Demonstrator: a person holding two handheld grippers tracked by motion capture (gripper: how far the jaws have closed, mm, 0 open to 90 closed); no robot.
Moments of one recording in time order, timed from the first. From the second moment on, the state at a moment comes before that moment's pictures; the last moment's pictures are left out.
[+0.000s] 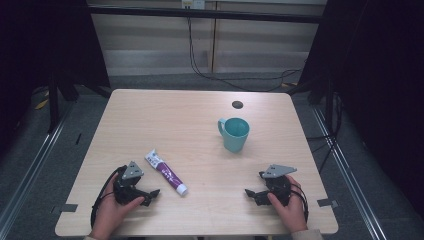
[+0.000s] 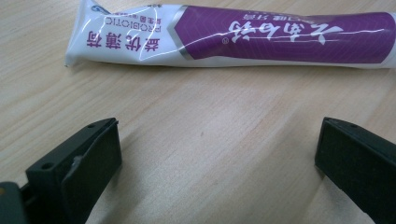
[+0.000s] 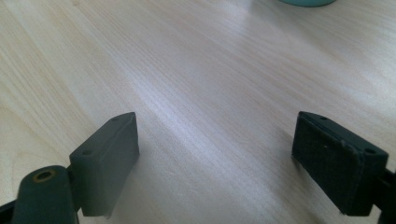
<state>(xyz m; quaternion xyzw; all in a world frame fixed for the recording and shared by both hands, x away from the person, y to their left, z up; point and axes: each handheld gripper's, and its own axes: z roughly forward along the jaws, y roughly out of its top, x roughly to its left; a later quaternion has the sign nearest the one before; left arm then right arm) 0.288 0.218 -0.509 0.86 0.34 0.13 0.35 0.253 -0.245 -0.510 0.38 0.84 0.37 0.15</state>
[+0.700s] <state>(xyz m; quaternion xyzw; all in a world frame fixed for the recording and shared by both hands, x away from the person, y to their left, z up) 0.293 0.209 -0.495 0.89 0.32 0.10 0.31 0.253 -0.245 -0.510 0.38 0.84 0.37 0.15</state>
